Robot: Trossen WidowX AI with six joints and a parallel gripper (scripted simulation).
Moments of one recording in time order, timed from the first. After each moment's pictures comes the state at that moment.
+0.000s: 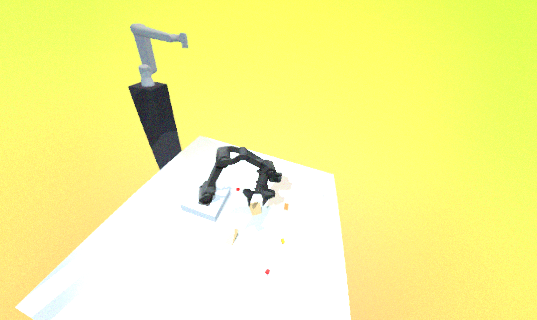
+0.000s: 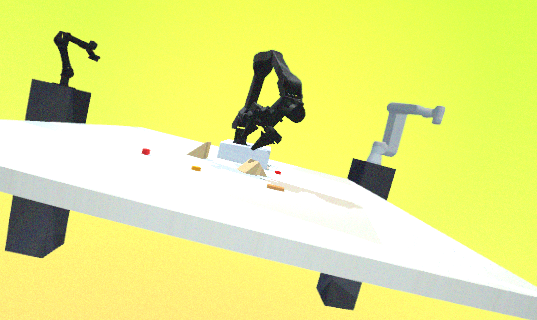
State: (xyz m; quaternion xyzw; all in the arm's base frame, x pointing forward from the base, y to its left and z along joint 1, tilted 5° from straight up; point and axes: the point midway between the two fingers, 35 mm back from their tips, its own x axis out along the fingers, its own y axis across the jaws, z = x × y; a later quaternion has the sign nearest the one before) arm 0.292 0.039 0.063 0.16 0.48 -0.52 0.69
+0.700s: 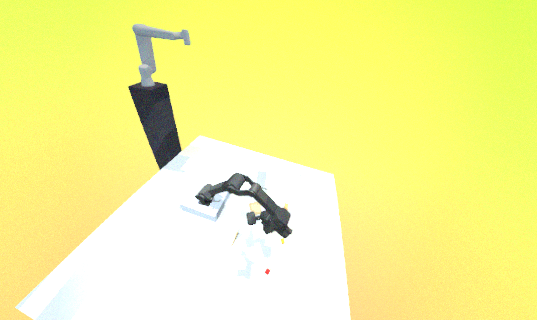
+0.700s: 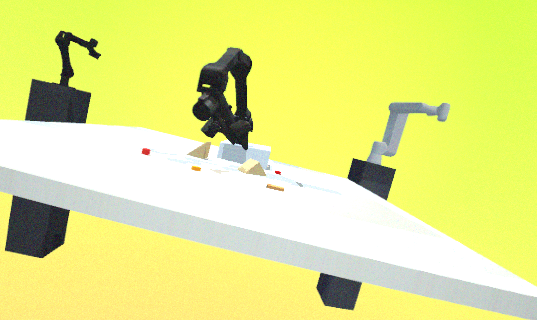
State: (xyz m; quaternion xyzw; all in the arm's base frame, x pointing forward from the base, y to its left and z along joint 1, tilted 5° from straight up) arm 0.328 -0.021 0.051 0.46 0.77 -0.23 0.37
